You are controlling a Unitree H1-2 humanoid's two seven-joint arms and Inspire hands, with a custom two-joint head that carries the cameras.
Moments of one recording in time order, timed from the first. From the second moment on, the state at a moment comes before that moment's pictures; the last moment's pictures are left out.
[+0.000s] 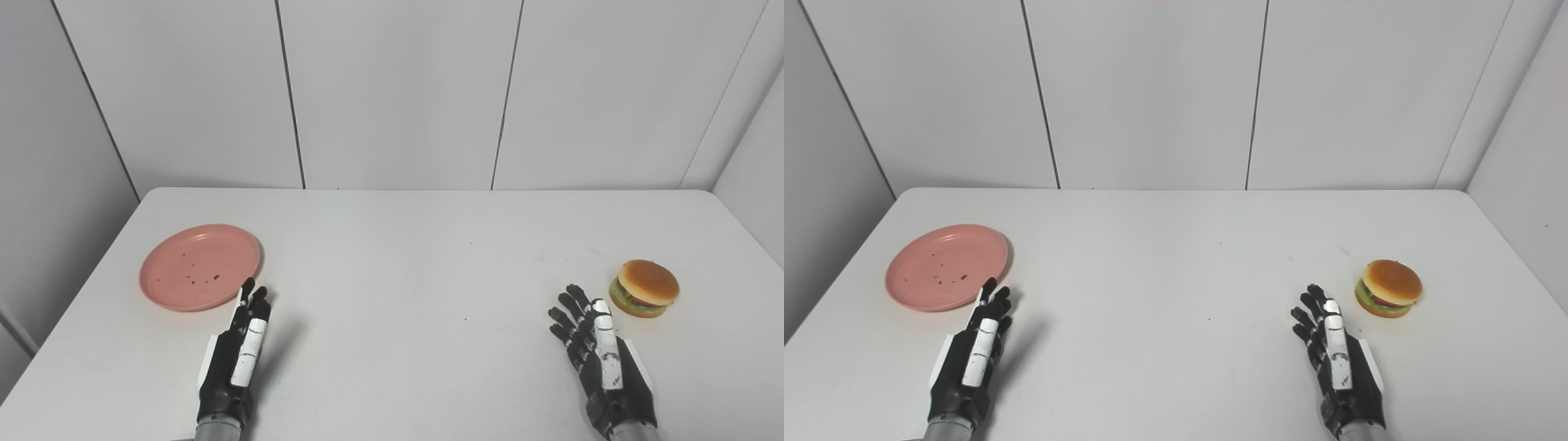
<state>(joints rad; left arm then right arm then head) 0.04 0.02 0.07 -0.16 -0.06 0.10 0.00 -0.01 -0.05 -0.07 -0.21 0.23 0.26 0.03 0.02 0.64</state>
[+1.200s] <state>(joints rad) 0.04 0.02 0.08 -0.16 -0.06 0.10 0.00 -0.01 -0.05 -0.07 -0.21 0.22 0.27 0.03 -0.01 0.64</state>
